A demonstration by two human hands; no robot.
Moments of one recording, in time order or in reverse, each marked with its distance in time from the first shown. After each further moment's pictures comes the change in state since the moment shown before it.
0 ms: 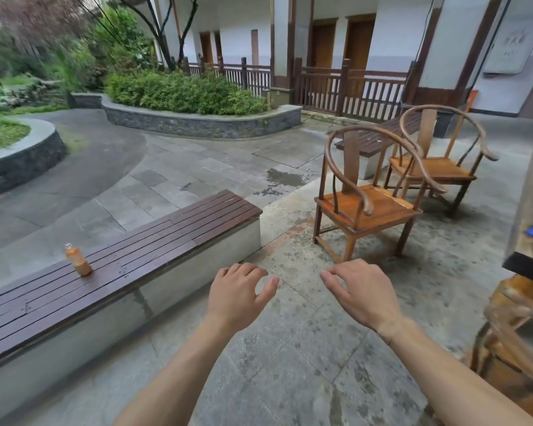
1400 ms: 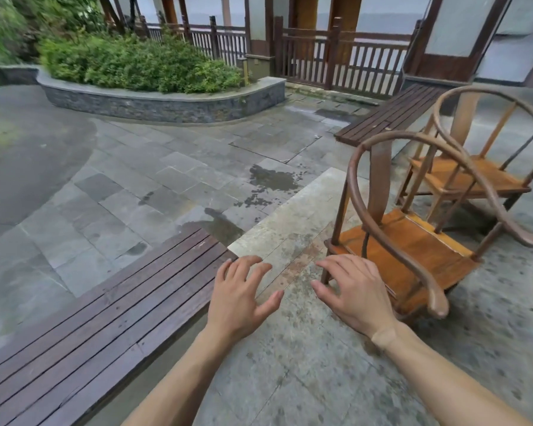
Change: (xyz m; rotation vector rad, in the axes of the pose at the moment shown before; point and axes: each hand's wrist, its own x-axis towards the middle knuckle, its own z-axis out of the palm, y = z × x) left_hand 0.647 -0.232 0.267 -0.128 0.175 0.178; right_hand 0.601 0.250 0.311 -0.012 0.165 -0.035
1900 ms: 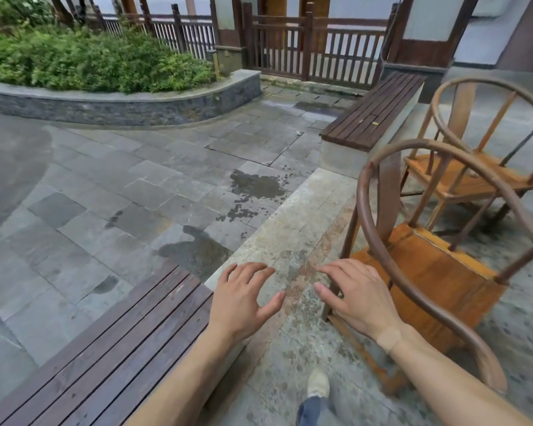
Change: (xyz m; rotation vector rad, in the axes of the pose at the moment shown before) left_hand 0.210 -0.126 0.131 -0.048 -0.056 0.124; right_hand 0.179 0.105 0.127 -0.034 -0.121 0.109
